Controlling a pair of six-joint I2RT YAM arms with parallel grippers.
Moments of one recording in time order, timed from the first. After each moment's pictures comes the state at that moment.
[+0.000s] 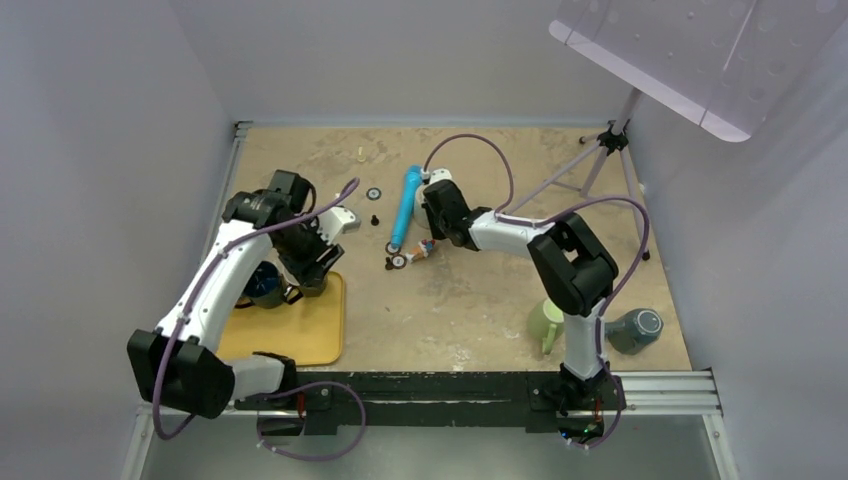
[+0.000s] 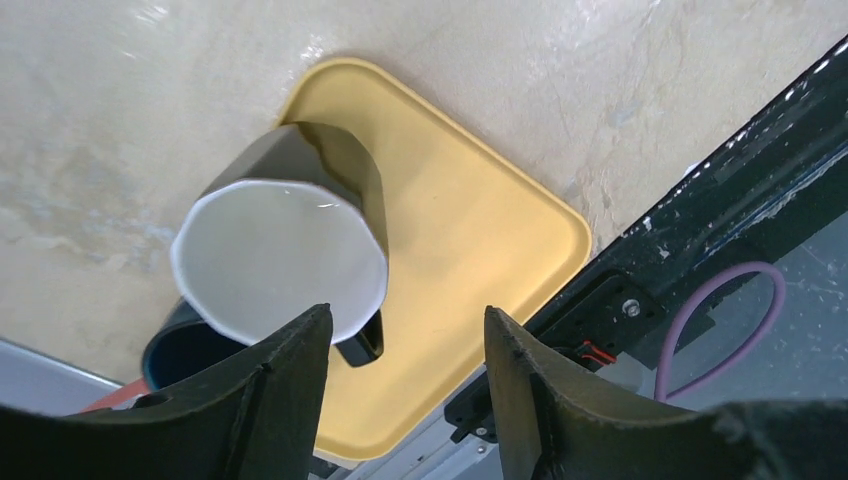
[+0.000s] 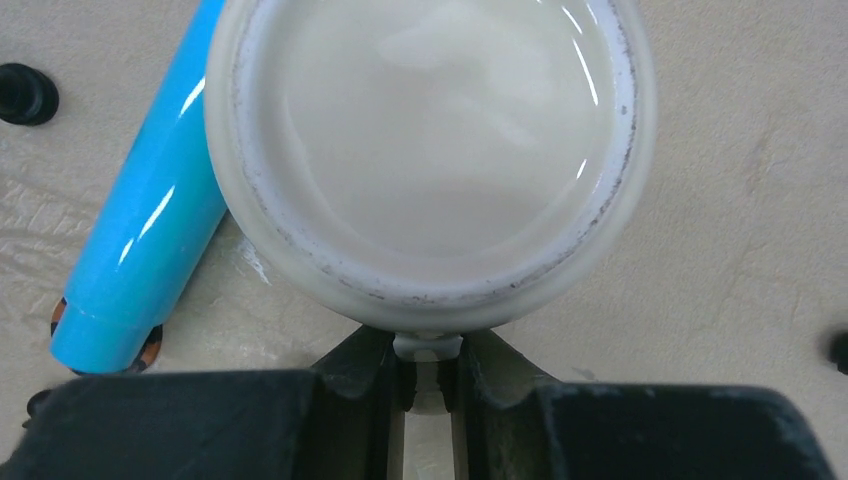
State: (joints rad) left arm -0.23 1.29 1.17 -1.26 0.22 0.60; right arm 0.69 1.98 1.25 -0.04 0.29 0.25
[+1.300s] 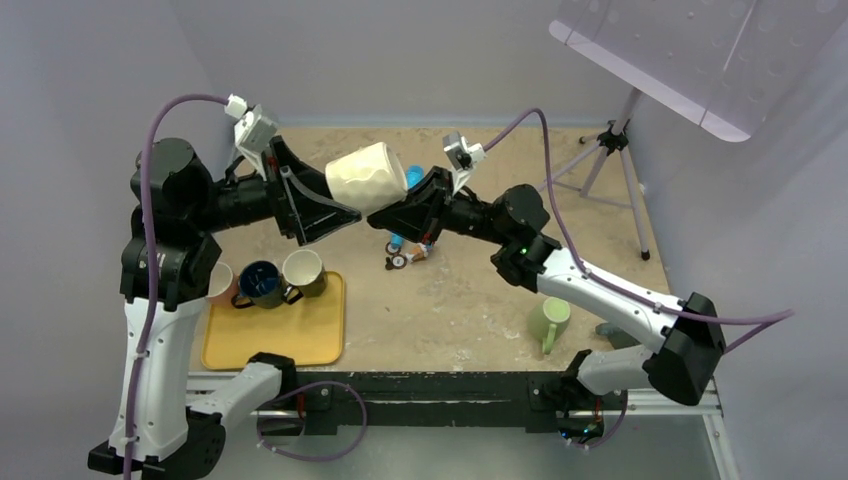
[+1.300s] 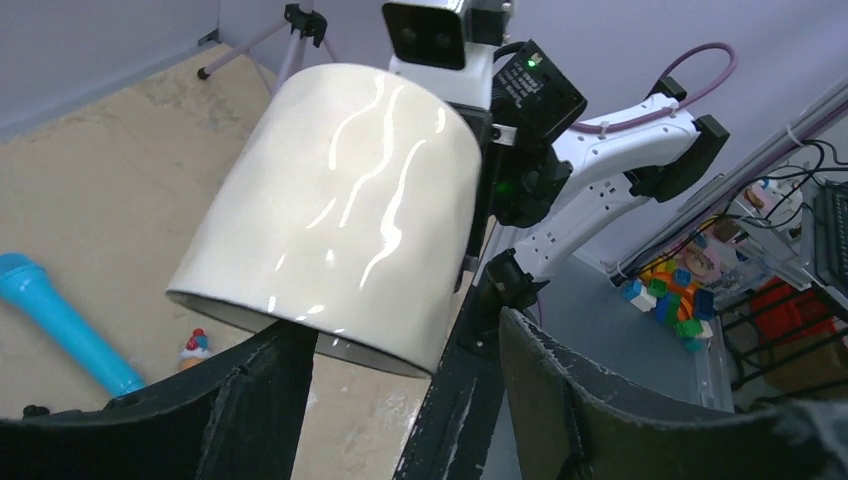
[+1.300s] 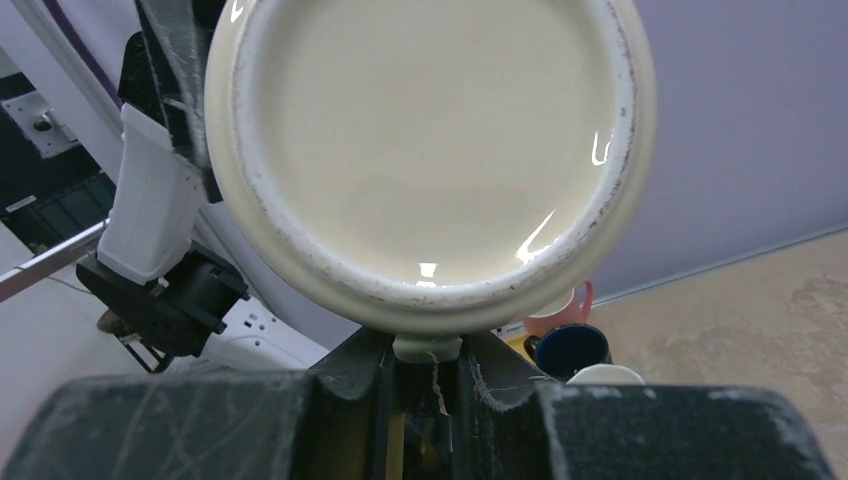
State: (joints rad) left arm -0.19 0.99 1.59 -0.68 0.99 -0.32; right arm 0.87 1.29 1.06 0.67 -0.53 0.64
